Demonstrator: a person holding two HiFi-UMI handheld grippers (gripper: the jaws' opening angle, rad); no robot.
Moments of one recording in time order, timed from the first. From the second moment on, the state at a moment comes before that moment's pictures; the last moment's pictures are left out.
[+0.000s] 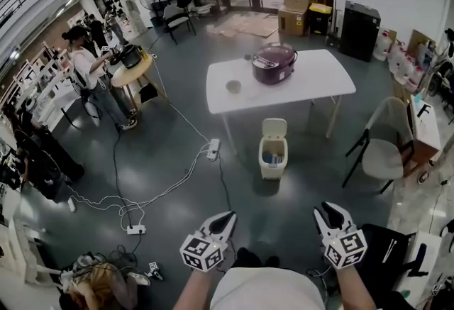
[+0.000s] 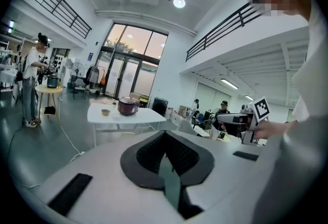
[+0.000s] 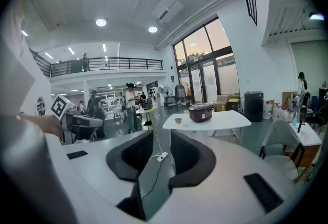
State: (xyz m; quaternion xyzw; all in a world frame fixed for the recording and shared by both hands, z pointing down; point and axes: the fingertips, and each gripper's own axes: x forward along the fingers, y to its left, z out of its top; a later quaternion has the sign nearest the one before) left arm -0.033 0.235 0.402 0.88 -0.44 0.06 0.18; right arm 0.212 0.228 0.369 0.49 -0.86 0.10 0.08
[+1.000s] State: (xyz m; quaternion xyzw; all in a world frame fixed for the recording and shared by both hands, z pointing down) left arm -0.058 0.042 0.429 0.90 -0.38 0.10 0.18; right arm 0.162 0.049 0.401 0.50 -0.85 0.13 0.11
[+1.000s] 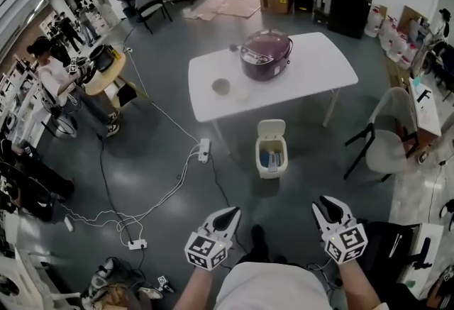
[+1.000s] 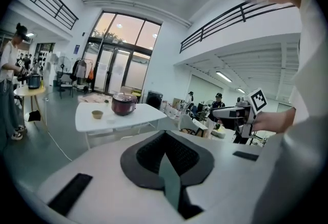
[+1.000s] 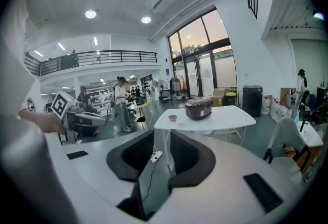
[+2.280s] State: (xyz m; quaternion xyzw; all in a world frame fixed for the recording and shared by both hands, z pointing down) left arm -0.062 -0.133 0.464 0.89 -0.38 0.10 0.23; right arm 0.151 -0.136 0.439 0.49 -0.85 0.16 0.15
